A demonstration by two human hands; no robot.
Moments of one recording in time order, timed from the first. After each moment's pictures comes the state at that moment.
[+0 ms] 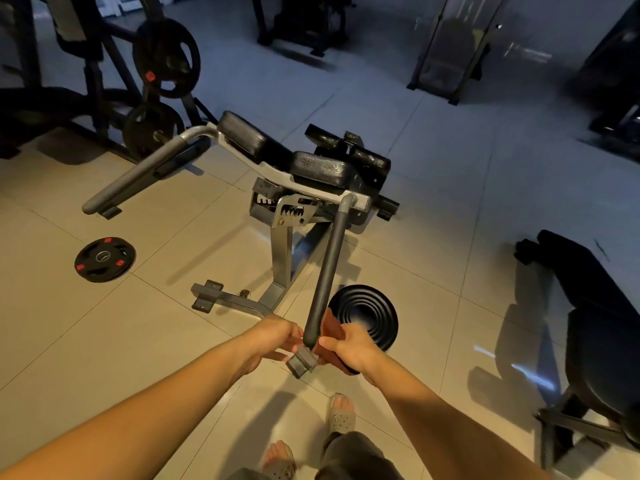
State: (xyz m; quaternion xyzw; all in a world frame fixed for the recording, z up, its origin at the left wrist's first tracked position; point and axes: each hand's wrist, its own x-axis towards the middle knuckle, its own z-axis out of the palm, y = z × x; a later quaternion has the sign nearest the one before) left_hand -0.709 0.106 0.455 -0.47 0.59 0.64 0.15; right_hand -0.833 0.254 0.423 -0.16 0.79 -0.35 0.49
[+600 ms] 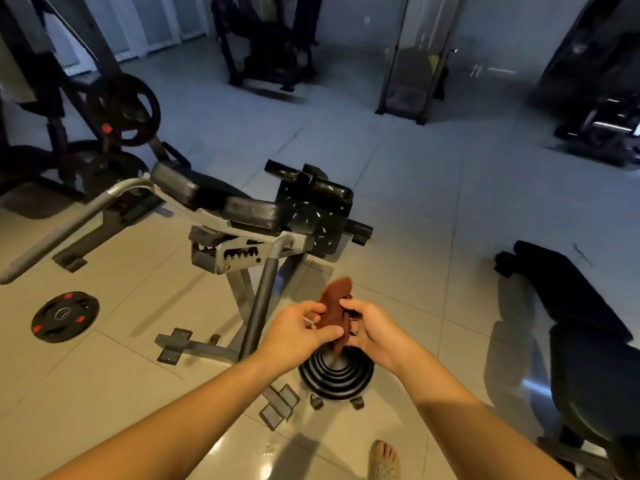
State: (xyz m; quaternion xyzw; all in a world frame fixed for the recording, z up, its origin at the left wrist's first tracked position) left_hand -0.881 0.179 0.503 -0.32 0.76 0.57 -0.02; right_hand -1.003 0.298 0.503 -0.01 0.64 -0.59 0.49
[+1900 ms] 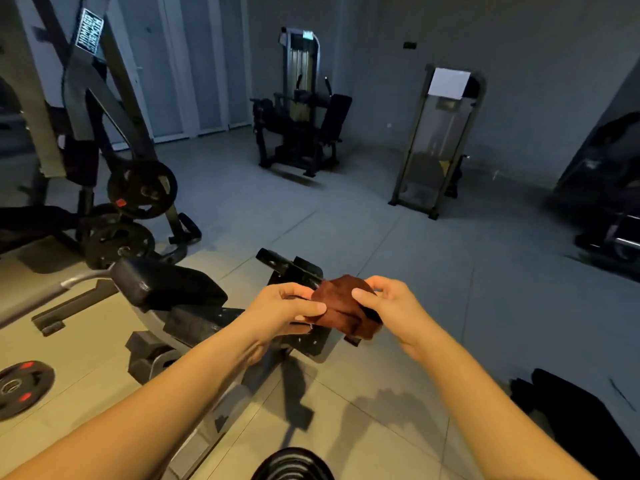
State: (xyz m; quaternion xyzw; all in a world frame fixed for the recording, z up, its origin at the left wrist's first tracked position) left_hand -1.112 0.114 0.660 -0.30 0.61 0.73 -0.12; right_hand -1.276 0.256 0.667 -0.30 0.74 -0.52 0.30
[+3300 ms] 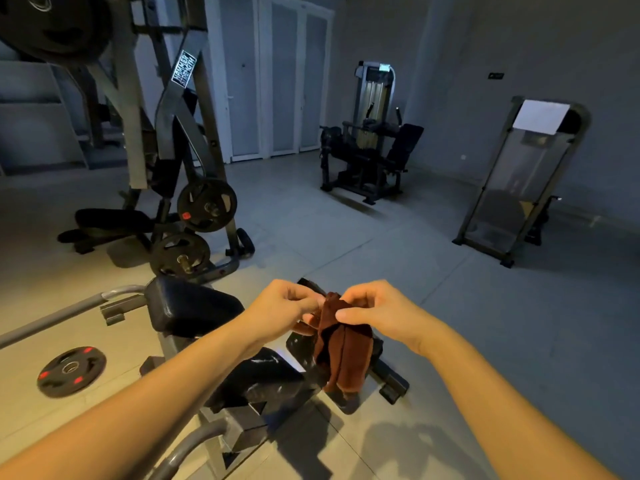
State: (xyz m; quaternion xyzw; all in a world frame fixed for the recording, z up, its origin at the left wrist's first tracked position) left_hand -1.175 0.040 0.701 -0.33 0.71 0.59 -0.19; right_hand -1.365 0.133 0.709 -0.57 0.64 -0.36 0.37
